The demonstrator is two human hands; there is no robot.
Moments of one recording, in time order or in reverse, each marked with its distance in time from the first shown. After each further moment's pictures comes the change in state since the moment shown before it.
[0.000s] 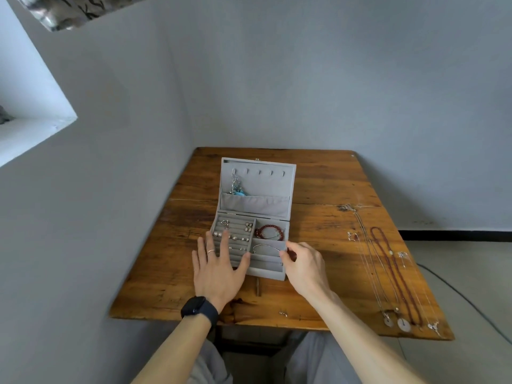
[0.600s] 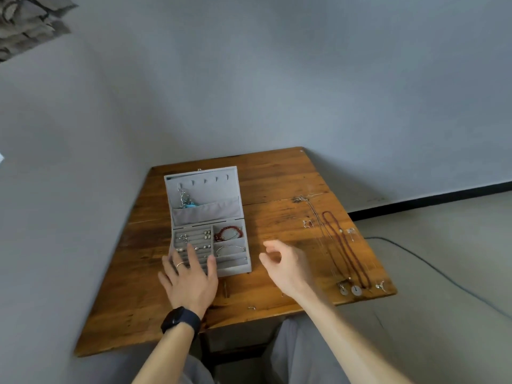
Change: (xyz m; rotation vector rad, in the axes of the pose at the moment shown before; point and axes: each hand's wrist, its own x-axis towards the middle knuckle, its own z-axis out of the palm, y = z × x) left_hand -0.014 0.020 -0.016 0.036 0.003 -0.090; right_hand -0.040 -0.001 -0.046 0.146 0.029 0.103
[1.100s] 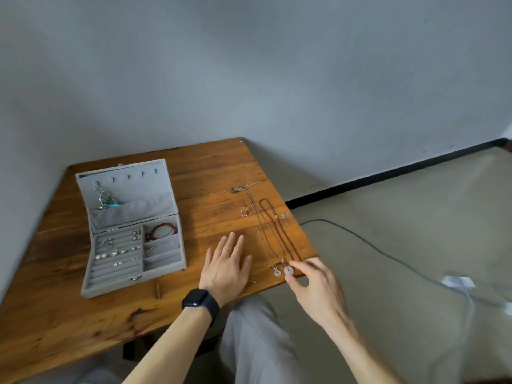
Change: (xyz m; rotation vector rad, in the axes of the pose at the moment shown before) left_hand -0.057 0.151 0.055 -0.044 -0.348 0.667; right_hand -0.100 0.114 -0.117 -0.366 0.229 0.137
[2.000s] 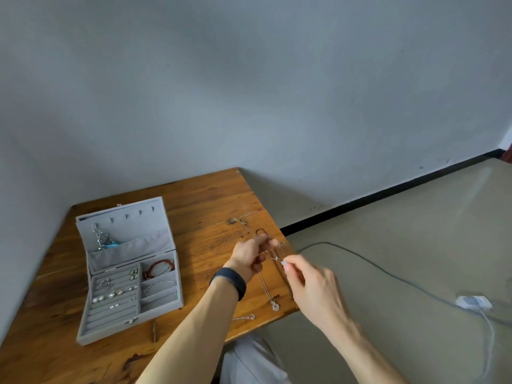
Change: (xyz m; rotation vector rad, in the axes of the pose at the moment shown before) left_hand 0.075 0.085 -0.064 -1.400 -0.186 -0.461; right_hand 0.041 -0.027 -0.045 0.114 0.353 -0.362
